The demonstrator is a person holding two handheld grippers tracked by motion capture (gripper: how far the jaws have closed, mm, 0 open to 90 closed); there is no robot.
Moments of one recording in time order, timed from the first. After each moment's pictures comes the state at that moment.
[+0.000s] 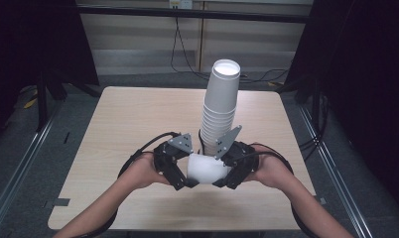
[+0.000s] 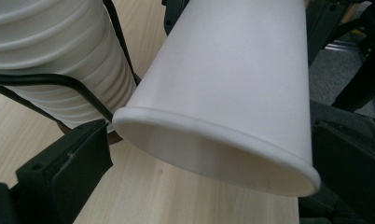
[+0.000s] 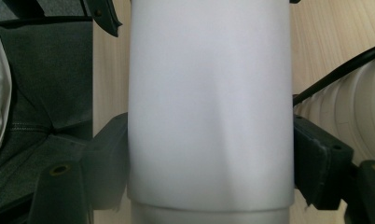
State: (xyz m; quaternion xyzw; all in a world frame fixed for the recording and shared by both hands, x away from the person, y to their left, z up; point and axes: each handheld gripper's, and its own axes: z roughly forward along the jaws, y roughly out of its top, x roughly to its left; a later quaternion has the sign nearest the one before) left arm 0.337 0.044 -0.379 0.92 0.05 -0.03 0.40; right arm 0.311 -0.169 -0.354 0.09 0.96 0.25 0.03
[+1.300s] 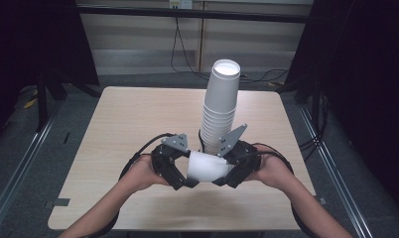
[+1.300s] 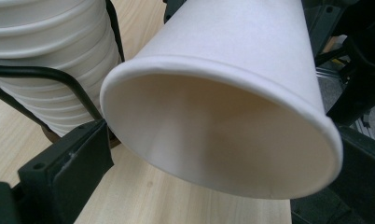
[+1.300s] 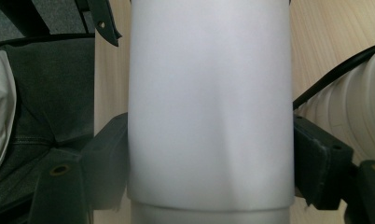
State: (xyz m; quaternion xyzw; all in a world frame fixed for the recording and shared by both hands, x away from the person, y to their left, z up) left arm 0.341 0.051 -0.391 0.90 0.07 -0.05 0.43; right arm 0.313 -0.175 -0.356 0.10 0.95 0.28 0.03
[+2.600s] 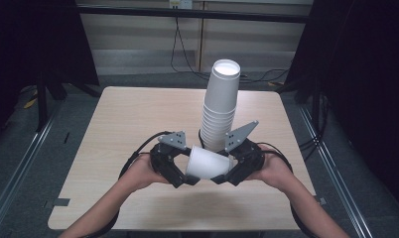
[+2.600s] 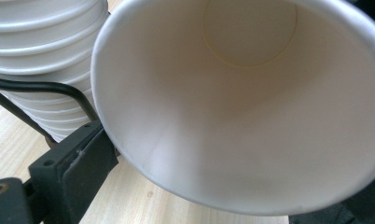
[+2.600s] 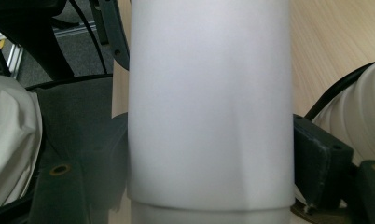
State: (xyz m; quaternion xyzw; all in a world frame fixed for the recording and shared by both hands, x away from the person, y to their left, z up) left arm 0.342 0.054 -0.387 0.89 0.07 -0.06 0.46; right arm 0.315 -0.188 -0.357 0.12 0.92 0.36 0.00
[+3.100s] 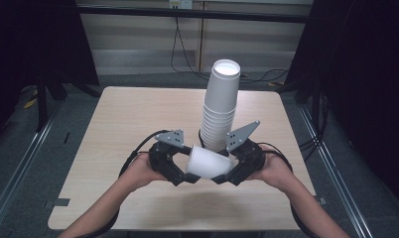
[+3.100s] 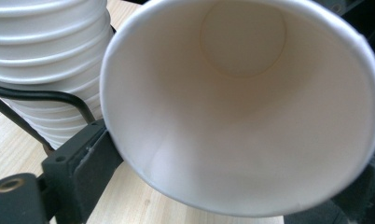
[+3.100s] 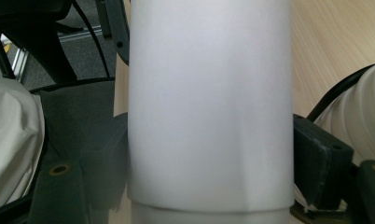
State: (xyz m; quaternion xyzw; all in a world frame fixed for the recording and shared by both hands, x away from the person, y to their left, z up) left arm 0.344 0.058 -0.385 0.87 0.07 -0.07 0.48; right arm 0.316 -0.191 -0.359 0.12 0.92 0.37 0.00
